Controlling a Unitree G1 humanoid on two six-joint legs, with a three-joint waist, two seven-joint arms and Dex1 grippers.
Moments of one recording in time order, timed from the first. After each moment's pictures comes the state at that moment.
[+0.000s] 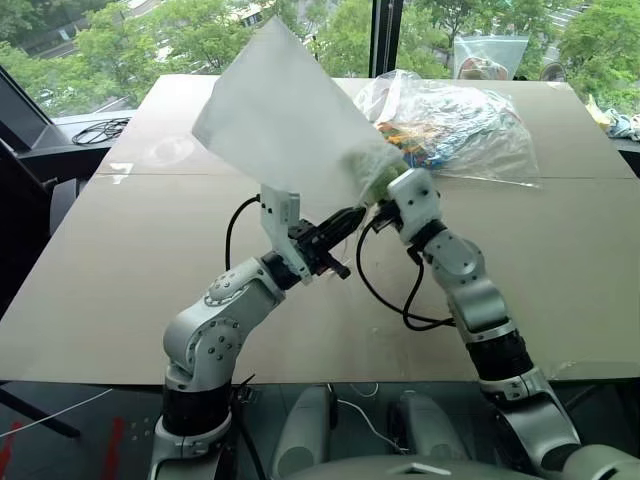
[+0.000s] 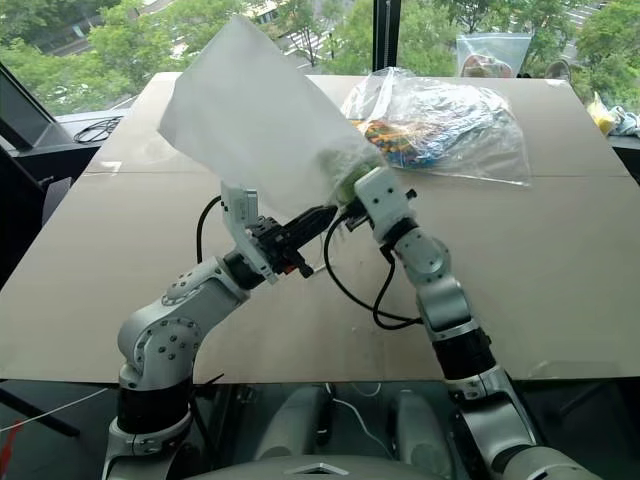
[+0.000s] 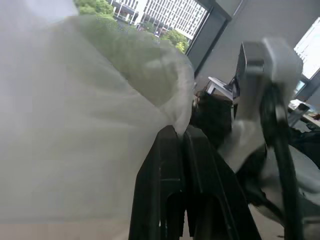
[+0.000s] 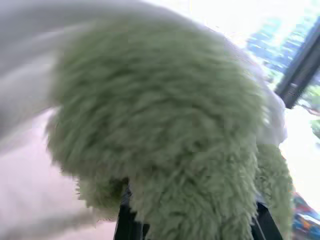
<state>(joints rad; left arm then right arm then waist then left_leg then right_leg) -0.27 0.26 0.06 -0.51 -0.83 0.77 -0.38 -0.50 -0.14 0.22 -0.04 -0.08 0.12 0.34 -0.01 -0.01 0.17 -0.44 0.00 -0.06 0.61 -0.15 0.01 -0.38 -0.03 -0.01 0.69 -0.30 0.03</state>
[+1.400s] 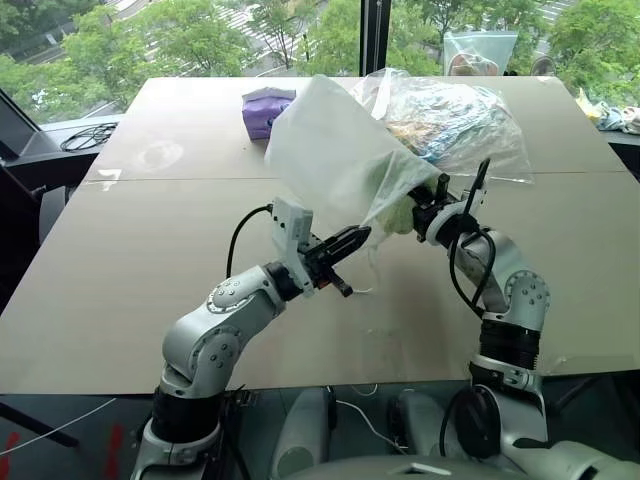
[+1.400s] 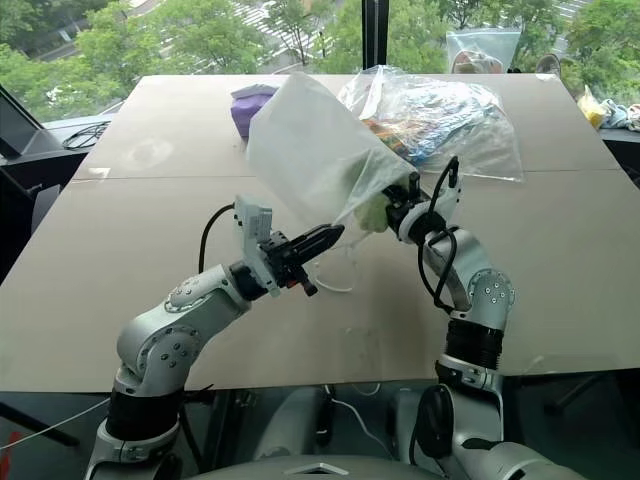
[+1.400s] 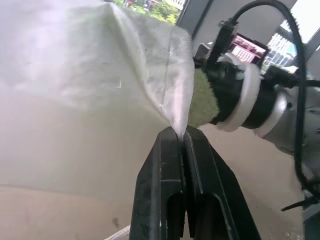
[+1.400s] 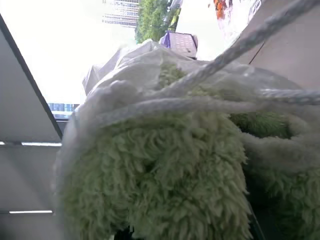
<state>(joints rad) -0.24 0.36 -0.05 -0.48 -0.71 0.69 -0.41 -0.56 0.14 -0.39 -0.03 1.58 0.80 -0.51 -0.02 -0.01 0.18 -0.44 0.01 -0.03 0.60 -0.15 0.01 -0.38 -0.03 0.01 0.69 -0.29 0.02</state>
